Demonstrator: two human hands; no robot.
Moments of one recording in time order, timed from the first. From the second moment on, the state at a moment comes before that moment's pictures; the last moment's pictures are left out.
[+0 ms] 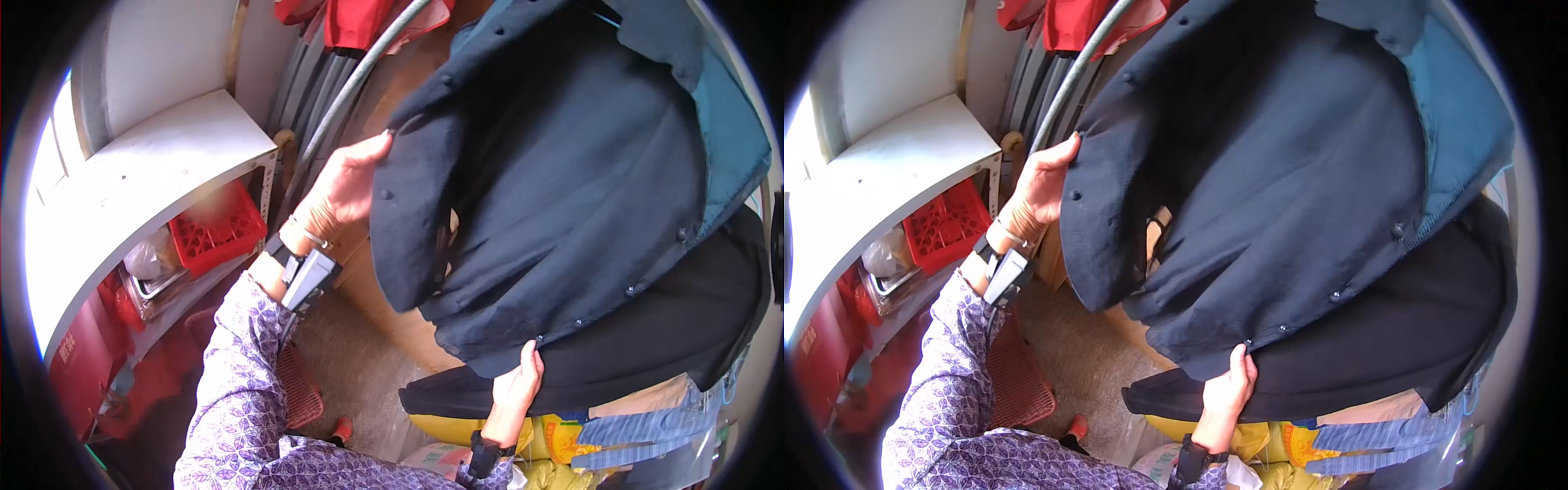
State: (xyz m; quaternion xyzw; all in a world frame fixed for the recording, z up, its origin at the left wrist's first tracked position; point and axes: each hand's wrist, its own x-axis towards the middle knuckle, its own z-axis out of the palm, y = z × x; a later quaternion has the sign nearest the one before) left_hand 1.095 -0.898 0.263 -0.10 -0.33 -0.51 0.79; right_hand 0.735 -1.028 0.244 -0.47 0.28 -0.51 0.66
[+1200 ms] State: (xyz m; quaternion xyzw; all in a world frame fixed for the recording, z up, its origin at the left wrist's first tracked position) left_hand 1.050 -0.860 0.271 -0.09 -0.21 -0.46 0.86; right_hand 0.859 -0.955 0.324 -0.49 0.06 -0.40 0.77
